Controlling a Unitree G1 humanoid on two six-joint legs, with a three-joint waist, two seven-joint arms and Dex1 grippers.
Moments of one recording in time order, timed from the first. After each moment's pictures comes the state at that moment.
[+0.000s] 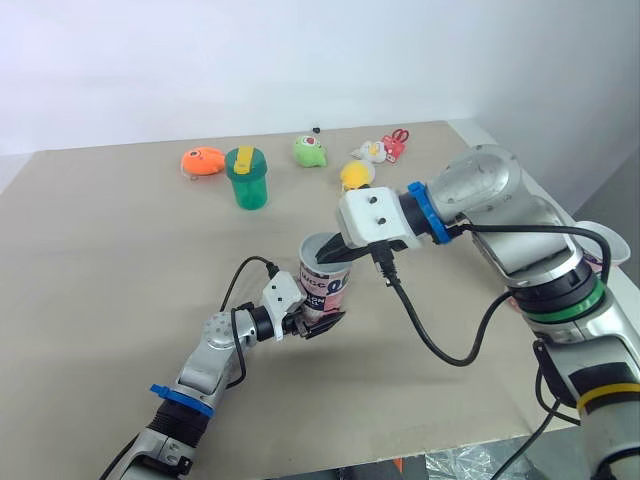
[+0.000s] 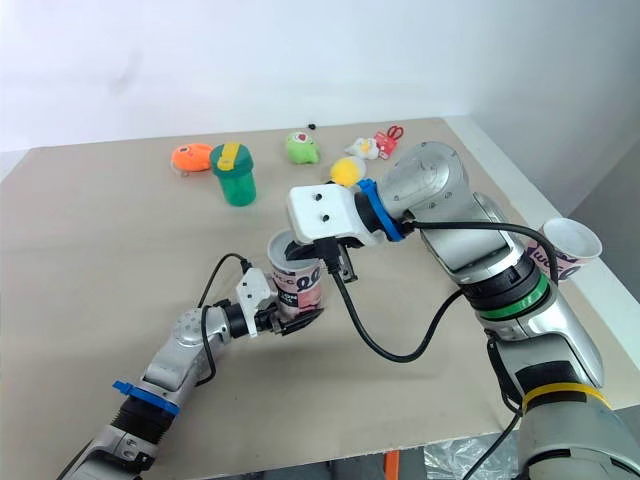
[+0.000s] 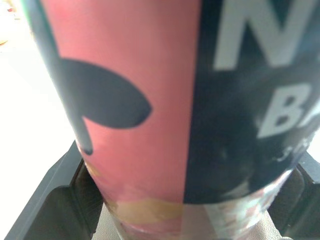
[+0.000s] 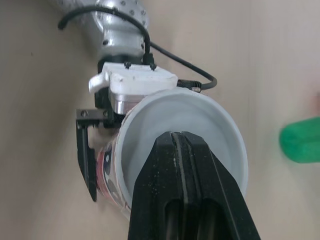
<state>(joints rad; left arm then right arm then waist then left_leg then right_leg) -0.30 0.20 -0.25 0.17 -0.14 0.00 -0.79 -1.02 -0.69 0.43 -0.18 0.10 0.44 1.41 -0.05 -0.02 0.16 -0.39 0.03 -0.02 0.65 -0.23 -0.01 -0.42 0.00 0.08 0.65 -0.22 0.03</state>
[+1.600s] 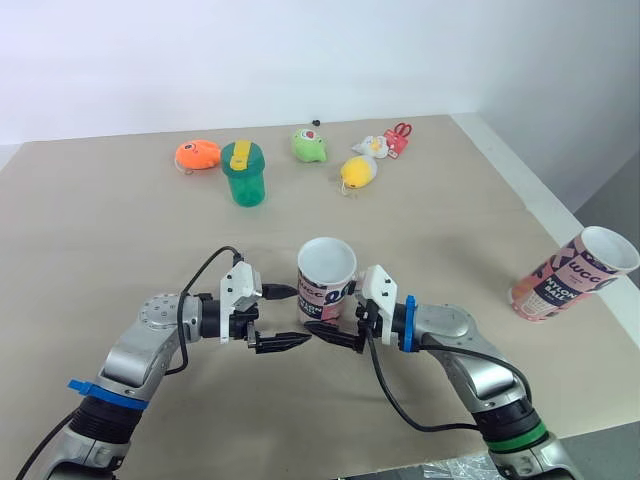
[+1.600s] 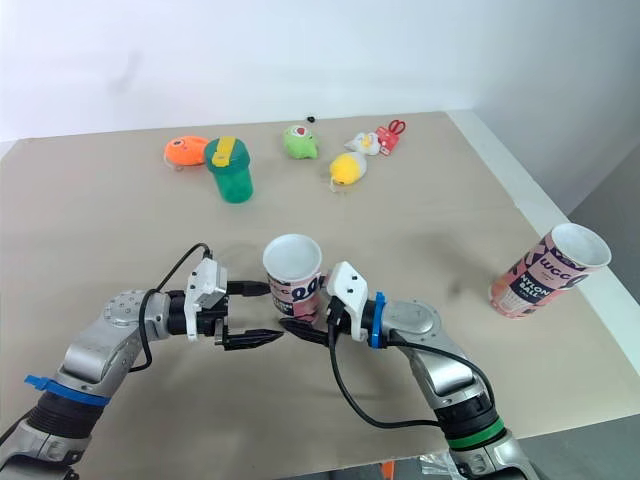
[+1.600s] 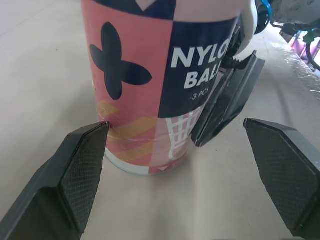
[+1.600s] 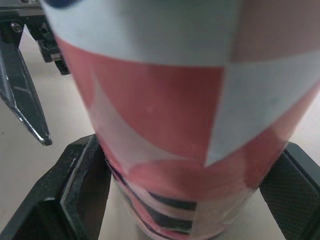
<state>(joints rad) -0.29 0.53 -0.16 -0.14 -0.40 0.35 -1.11 -0.29 -0.41 0.24 -0.15 0.25 0.31 0.89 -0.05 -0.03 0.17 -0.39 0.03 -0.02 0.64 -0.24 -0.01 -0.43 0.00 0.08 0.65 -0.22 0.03</state>
